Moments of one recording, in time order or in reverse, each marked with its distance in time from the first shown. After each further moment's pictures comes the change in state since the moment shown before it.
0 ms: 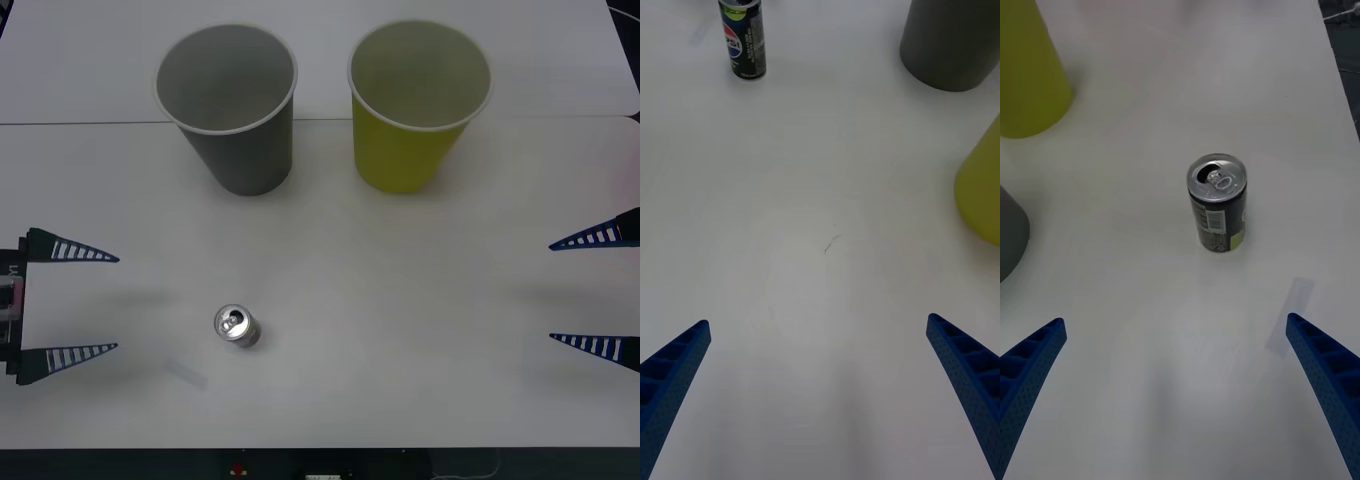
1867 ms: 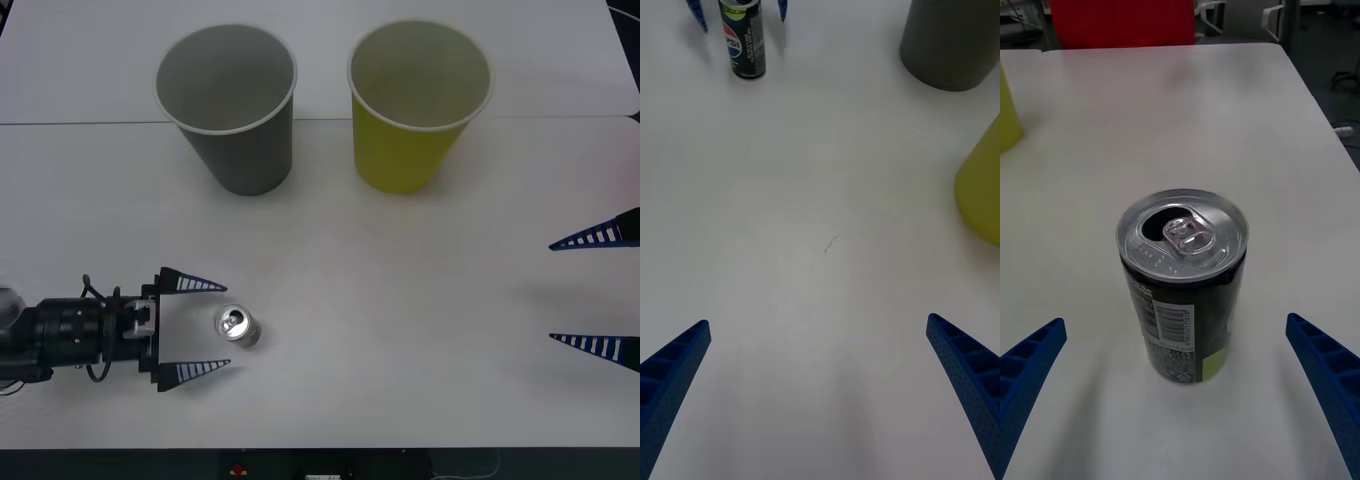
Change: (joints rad) right arm 0.000 0.000 0.000 0.000 0.000 0.000 0.000; left arm -0.408 -0.310 -0.546 0.560 0.214 0.012 -0.330
